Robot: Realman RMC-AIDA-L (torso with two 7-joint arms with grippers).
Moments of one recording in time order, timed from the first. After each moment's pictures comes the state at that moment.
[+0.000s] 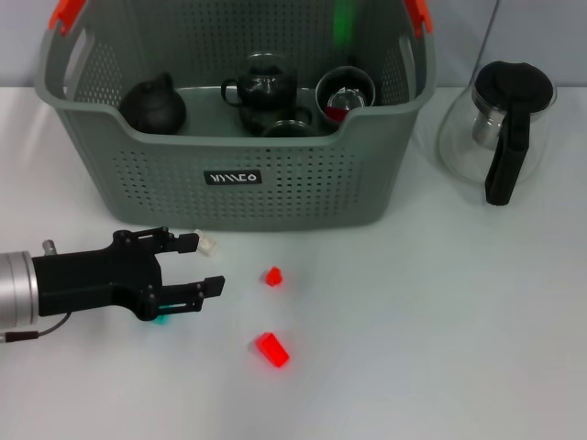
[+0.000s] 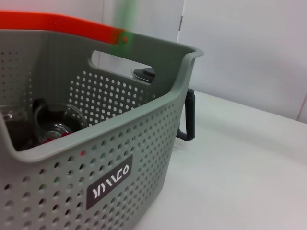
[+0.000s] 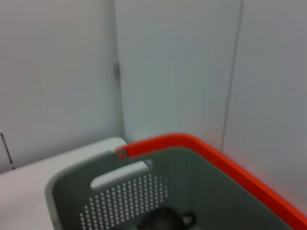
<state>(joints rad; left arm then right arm) -0.40 -2.14 0.60 0.78 2.12 1.57 -1.29 1.08 1.90 -0.89 -0.94 -2.18 -1.40 2.13</state>
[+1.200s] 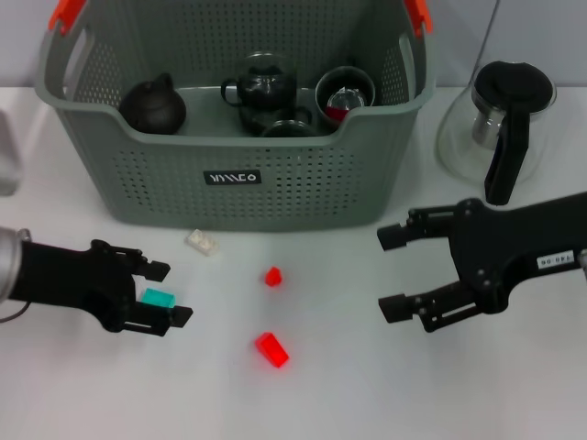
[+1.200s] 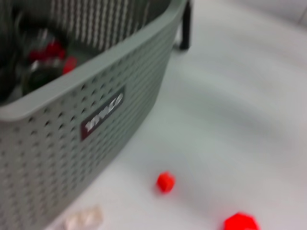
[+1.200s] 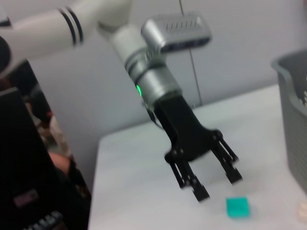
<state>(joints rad) -0.43 -2.16 0.73 1.19 2.41 1.71 -1.69 0.57 2.09 -0.93 -1.03 -2.00 -1.84 1.69</state>
